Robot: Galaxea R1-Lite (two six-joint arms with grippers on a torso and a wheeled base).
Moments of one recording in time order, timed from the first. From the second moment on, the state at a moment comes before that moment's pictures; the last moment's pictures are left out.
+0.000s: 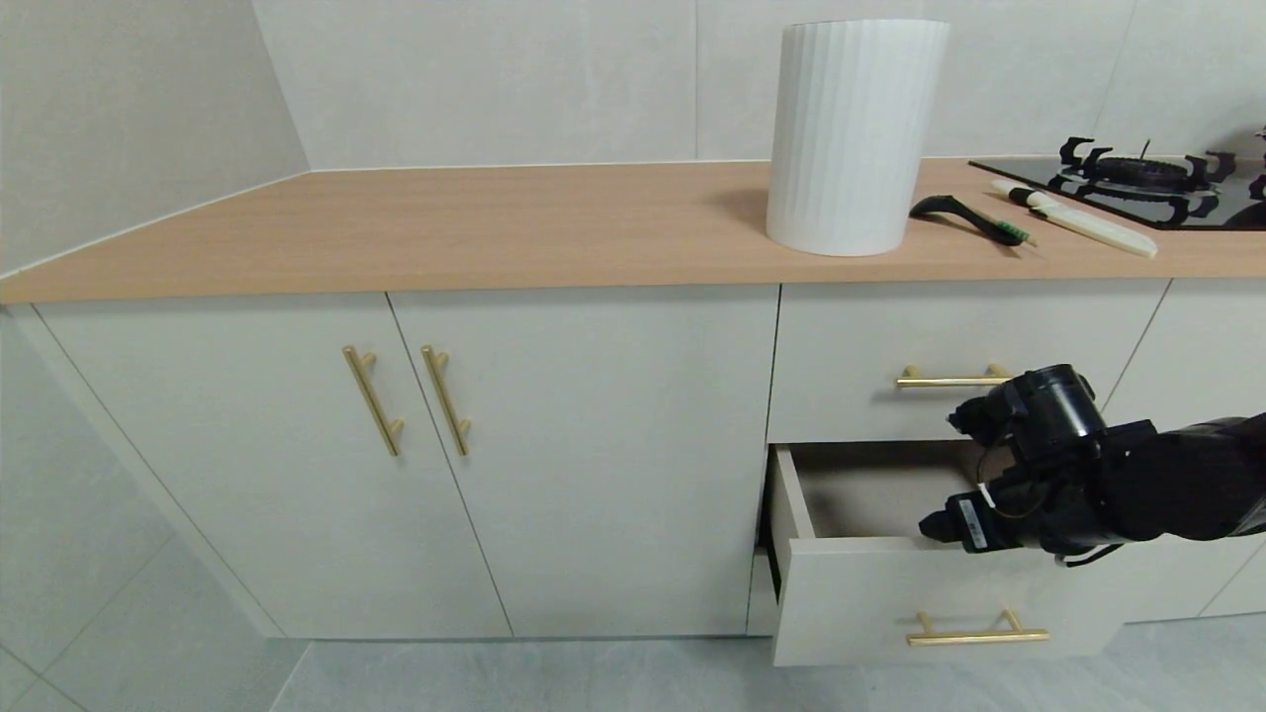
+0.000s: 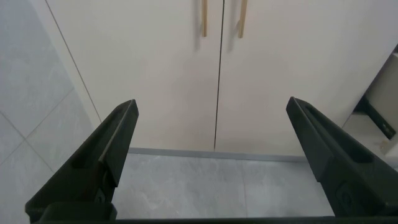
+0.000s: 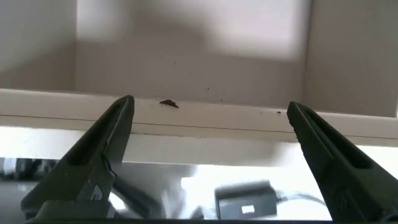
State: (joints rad) left arm 0.00 0.00 0.00 0.00 0.06 -0.01; right arm 0.25 1.87 -0.89 -0.06 -0.21 0.06
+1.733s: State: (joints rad) left arm 0.00 0.00 0.00 0.00 0.06 -0.01; right arm 0.31 1.74 -0.84 0.60 -0.21 0.00
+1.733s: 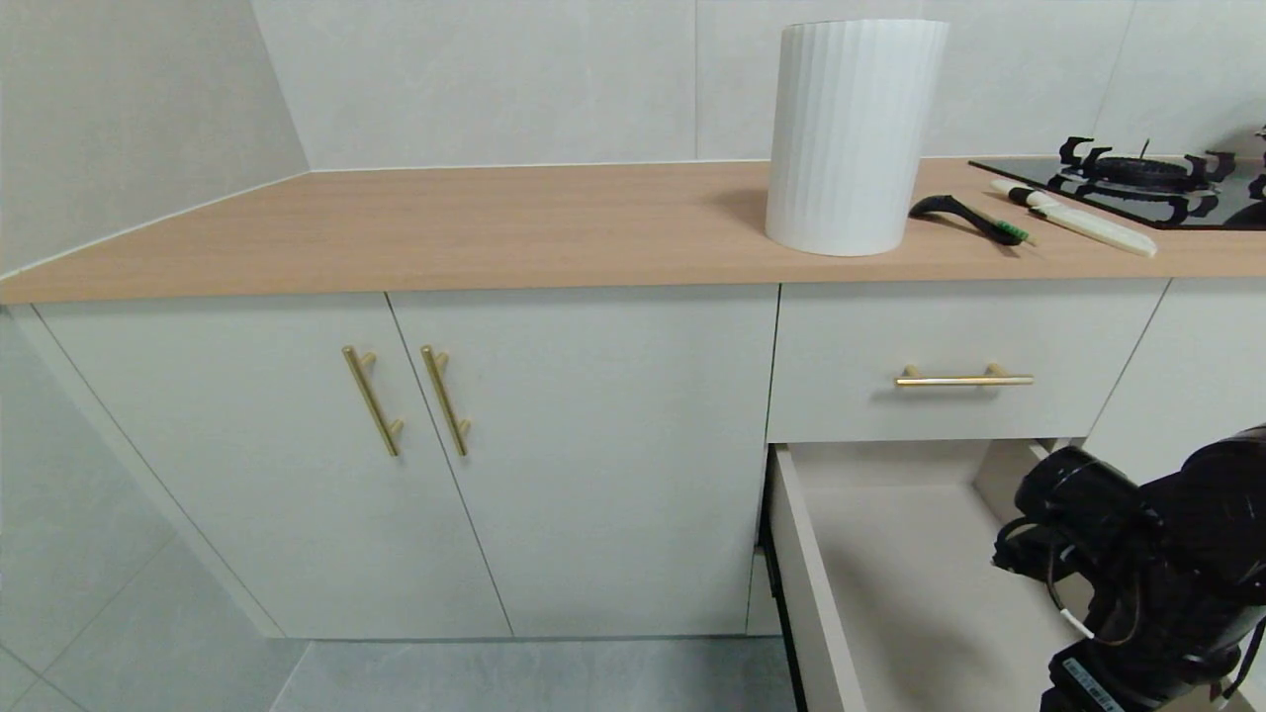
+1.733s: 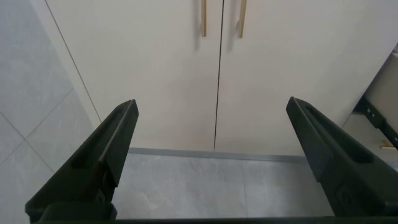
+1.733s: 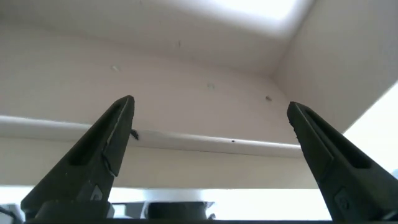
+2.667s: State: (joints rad) left arm 0.00 0.00 0.00 0.00 0.06 -0.01; right arm 0.31 1.13 -1.01 0.59 -0.02 0.06
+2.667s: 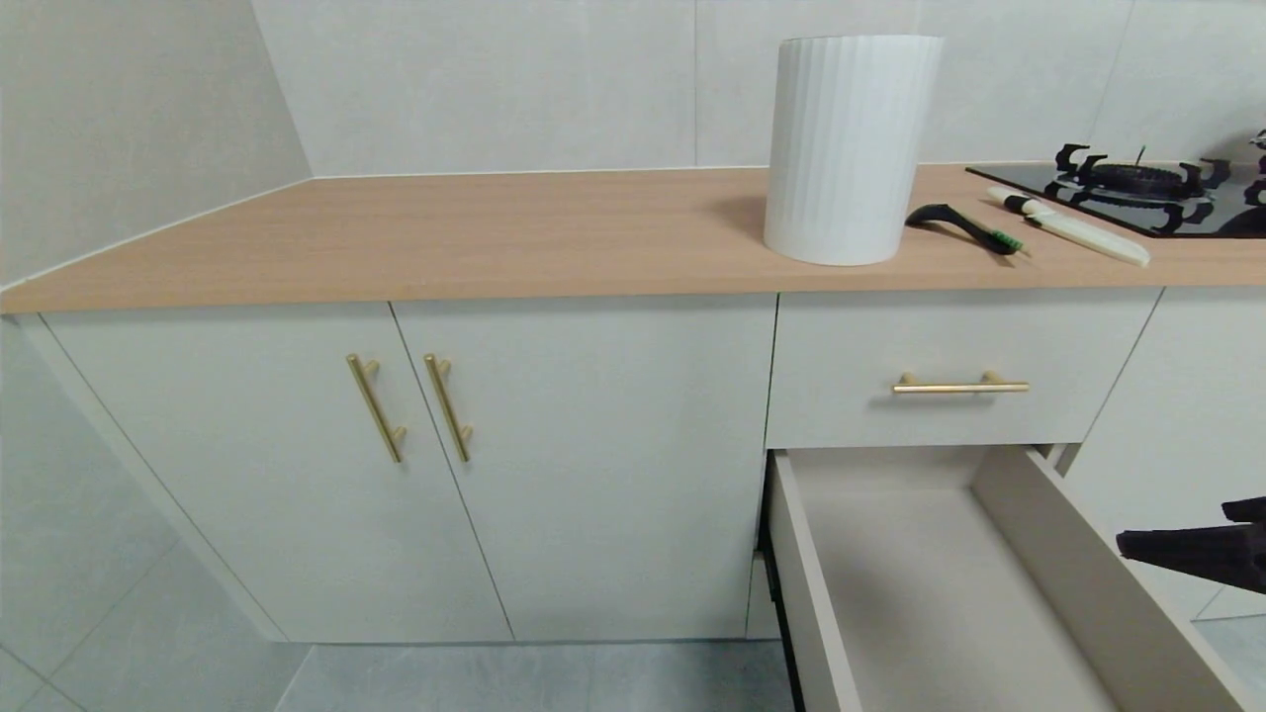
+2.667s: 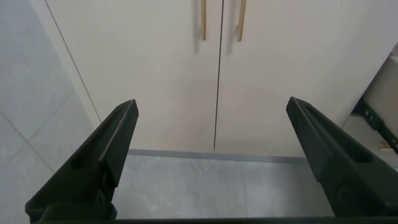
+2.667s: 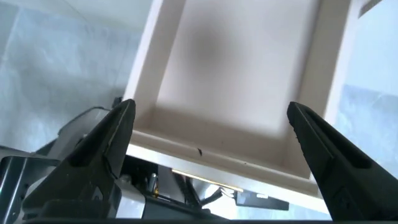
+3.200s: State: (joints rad) left arm 0.00 0.00 0.00 0.00 0.06 -0.01; right arm 0.31 1.10 -1.01 0.59 -0.06 0.04
